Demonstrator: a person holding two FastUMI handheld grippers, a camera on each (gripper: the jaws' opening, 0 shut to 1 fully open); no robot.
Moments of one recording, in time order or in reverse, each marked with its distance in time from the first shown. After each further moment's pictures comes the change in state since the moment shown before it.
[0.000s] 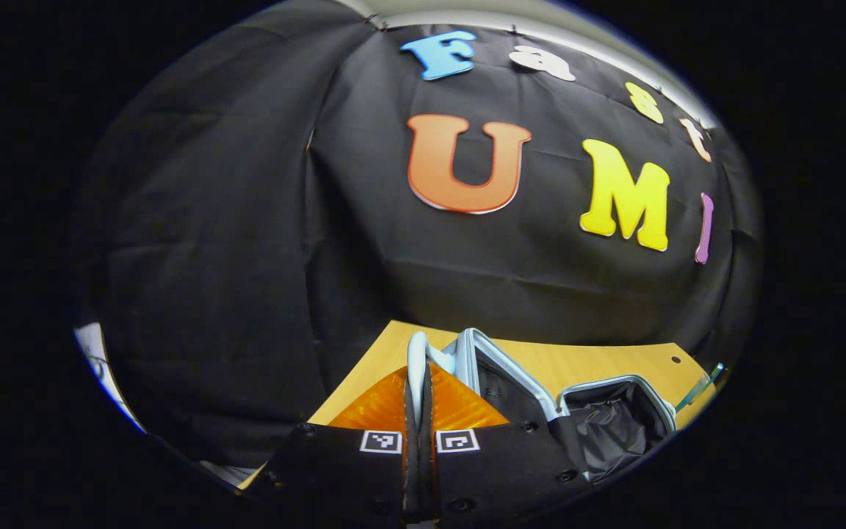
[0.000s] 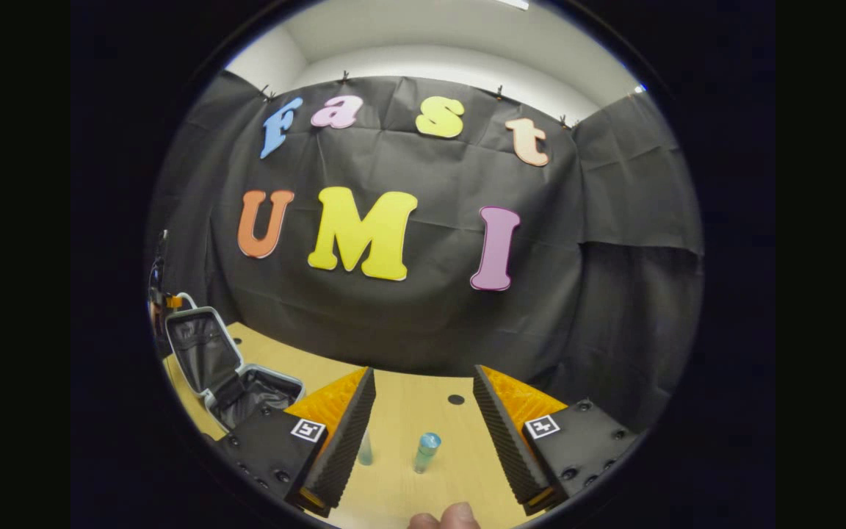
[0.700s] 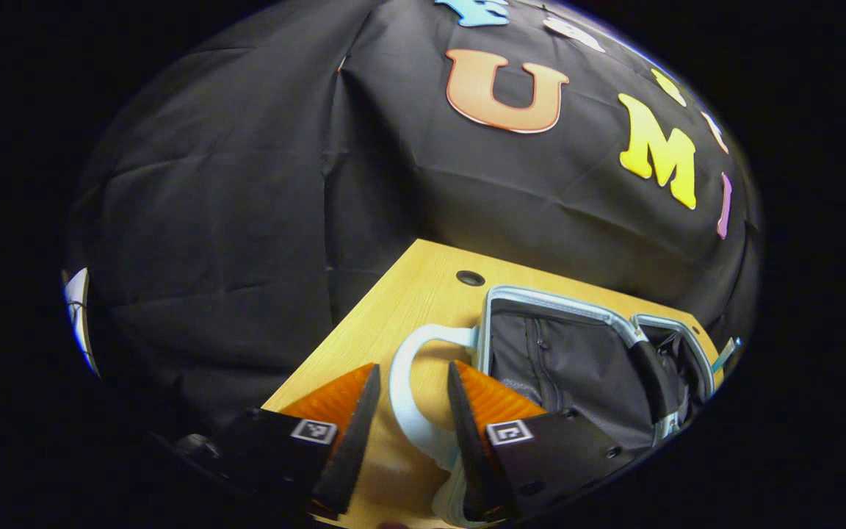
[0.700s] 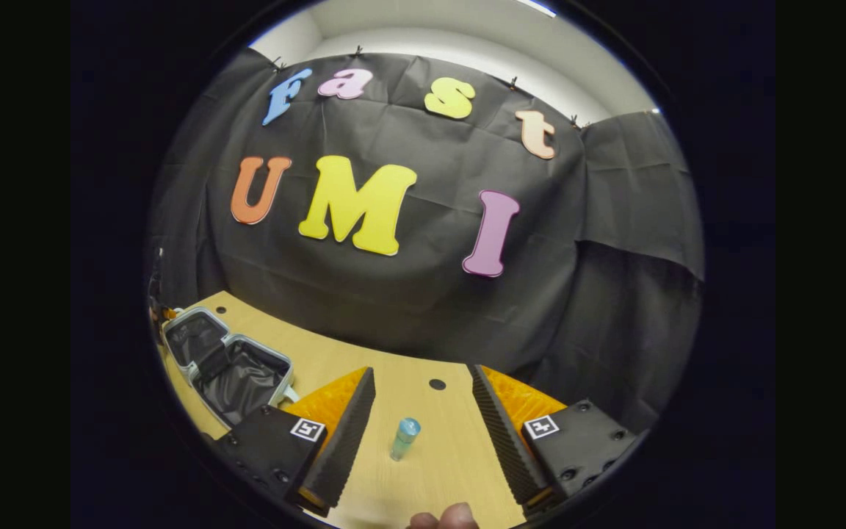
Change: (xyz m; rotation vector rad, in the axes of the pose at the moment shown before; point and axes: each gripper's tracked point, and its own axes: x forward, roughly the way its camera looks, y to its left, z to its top) left arm 0.020 0.046 -0.105 -0.003 0.159 0.039; right arm 0.011 -0.013 -0.029 -0.051 0.086 -0.042
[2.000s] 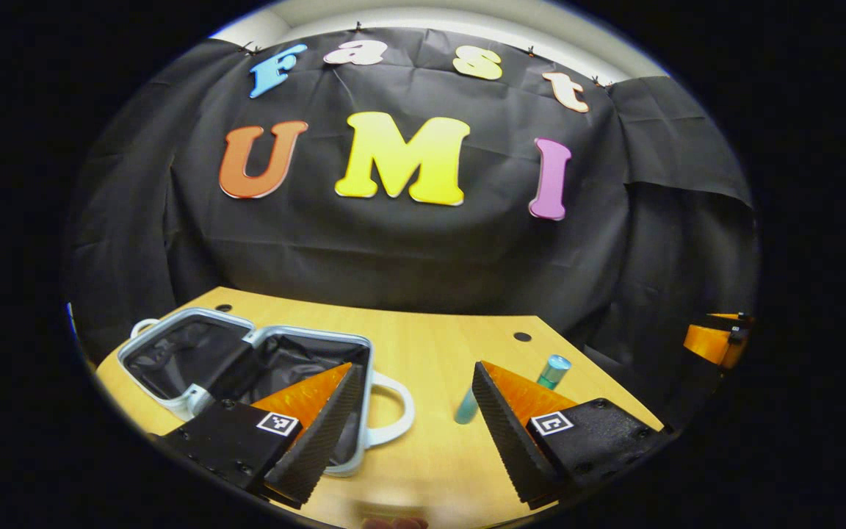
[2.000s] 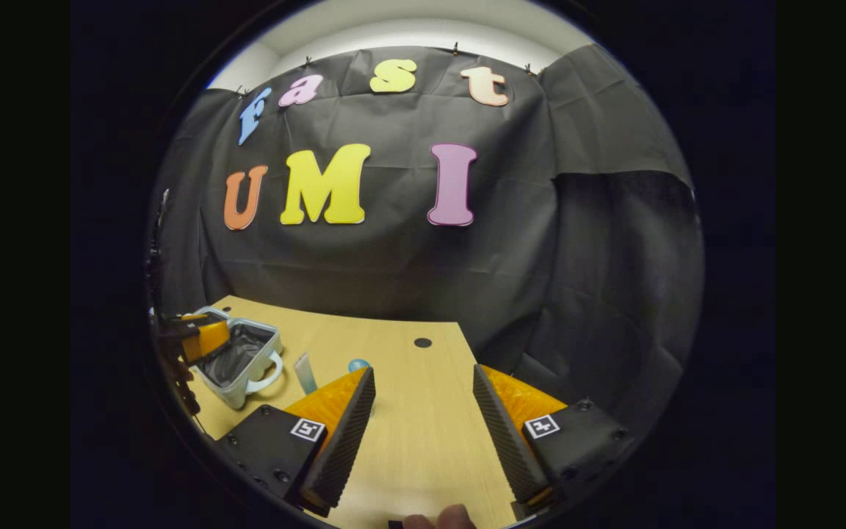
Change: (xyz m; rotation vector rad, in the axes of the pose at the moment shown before) left arm -0.201 -0.538 -0.056 0.178 -0.148 -0.318; right arm -0.014 -0.125 -0.110 0.158 0.093 0.058
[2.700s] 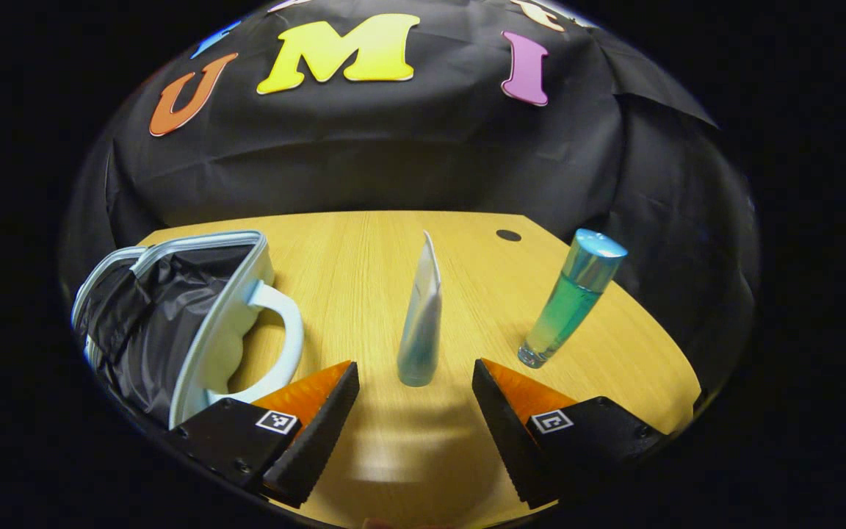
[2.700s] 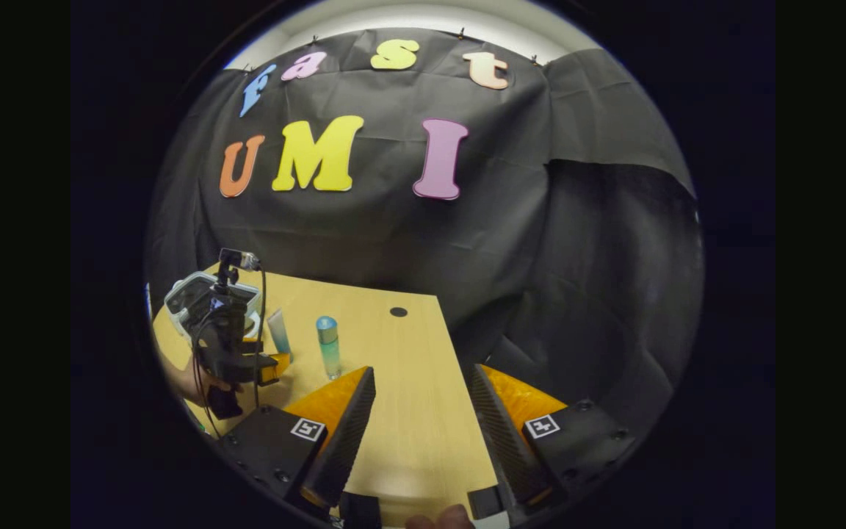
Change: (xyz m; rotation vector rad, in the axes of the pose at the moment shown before) left arm 0.126 -0.054 -0.142 0.059 0.330 -0.064; right arm -0.013 -0.052 -0.030 -0.068 0.092 -0.063
